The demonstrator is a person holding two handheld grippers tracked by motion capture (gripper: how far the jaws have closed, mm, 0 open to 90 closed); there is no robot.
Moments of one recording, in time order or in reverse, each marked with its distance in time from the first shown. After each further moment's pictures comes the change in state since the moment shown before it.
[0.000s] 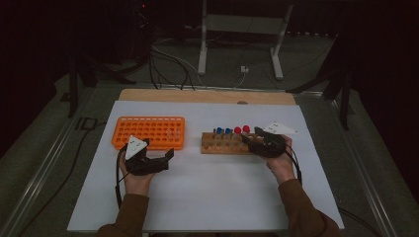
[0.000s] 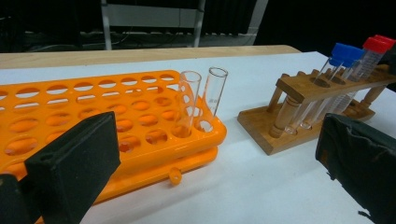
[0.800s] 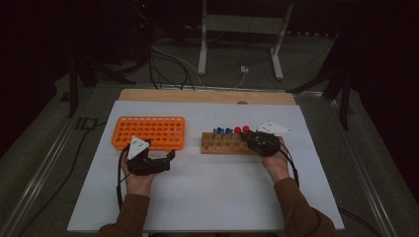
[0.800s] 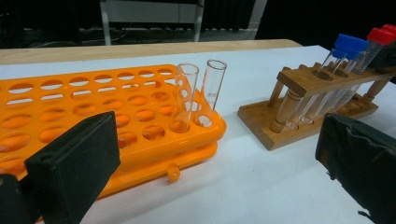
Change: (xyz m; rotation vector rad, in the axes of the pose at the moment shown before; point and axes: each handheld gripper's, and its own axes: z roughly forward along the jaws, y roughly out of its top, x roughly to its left) left arm -0.002 -0.002 0.004 0.019 0.000 0.011; right arm 0.003 -0.002 0.016 0.006 0.025 -0.021
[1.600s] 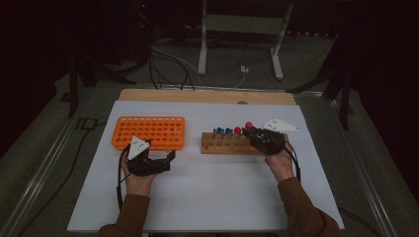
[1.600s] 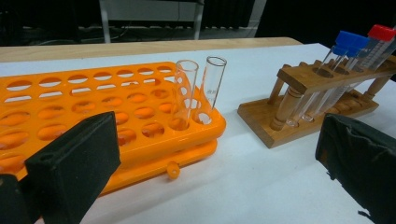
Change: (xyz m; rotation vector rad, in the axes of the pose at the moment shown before) left arm 0.000 -0.001 0.000 0.007 0.000 0.000; right arm 0.003 0.020 -0.022 -0.063 0.016 -0.014
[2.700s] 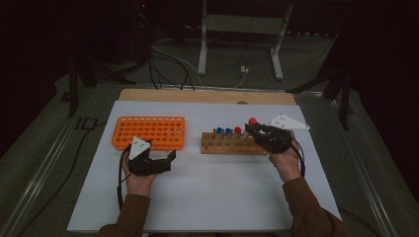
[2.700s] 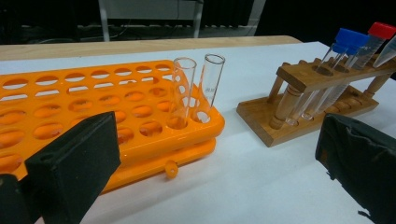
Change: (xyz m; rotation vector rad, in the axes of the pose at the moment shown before) left arm -0.001 -0.001 0.001 0.005 -0.002 0.002; right arm 0.006 0.023 -0.025 -0.053 0.028 -0.018
